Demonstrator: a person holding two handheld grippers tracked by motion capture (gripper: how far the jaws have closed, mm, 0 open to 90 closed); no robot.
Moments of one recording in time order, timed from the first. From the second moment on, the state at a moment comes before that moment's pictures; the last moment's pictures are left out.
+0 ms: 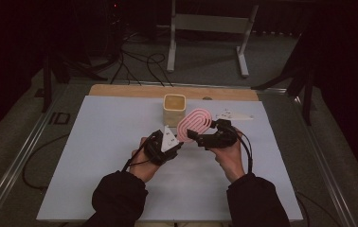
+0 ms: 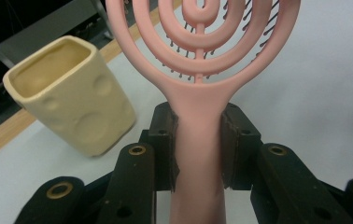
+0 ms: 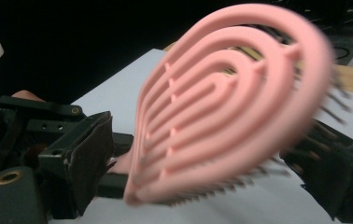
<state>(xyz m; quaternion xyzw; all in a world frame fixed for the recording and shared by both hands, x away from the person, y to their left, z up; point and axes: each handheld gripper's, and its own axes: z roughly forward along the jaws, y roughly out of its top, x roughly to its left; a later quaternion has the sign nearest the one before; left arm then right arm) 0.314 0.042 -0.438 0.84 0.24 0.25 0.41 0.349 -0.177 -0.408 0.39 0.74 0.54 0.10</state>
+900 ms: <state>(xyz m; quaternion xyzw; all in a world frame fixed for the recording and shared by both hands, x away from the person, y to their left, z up) 0.315 0.039 -0.442 0.84 0.23 0.25 0.42 0.355 -0.174 -0.412 0.39 0.72 0.57 -0.02</state>
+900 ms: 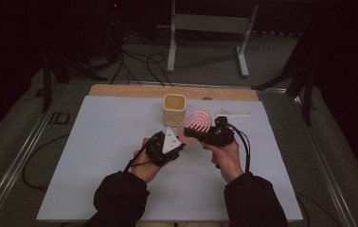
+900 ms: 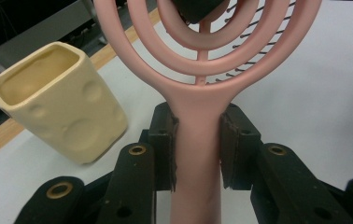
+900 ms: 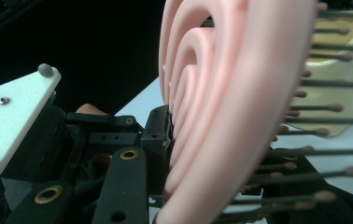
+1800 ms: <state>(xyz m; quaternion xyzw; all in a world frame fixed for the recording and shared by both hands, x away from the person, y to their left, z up) 0.312 0.076 -0.435 0.80 0.29 0.23 0.48 0.353 -0.167 -0.409 0.39 0.72 0.57 0.00</state>
